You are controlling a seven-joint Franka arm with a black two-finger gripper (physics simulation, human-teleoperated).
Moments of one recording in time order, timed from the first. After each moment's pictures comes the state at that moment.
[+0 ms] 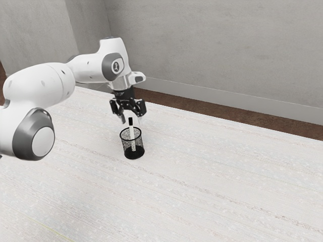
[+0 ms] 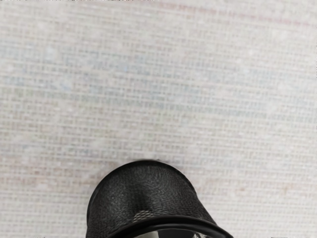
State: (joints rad) arm 0.03 0.80 0.10 -1.06 -0.21 1.74 0.06
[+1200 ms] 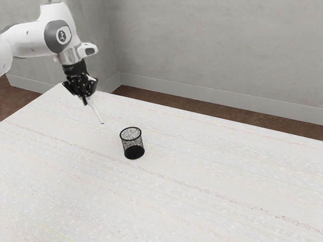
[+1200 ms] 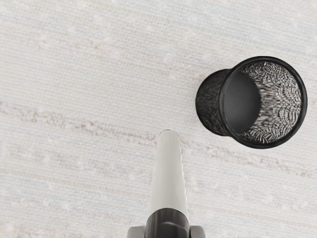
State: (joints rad) arm -0.01 0.30 0.29 -1.52 -0.18 1.73 0.10
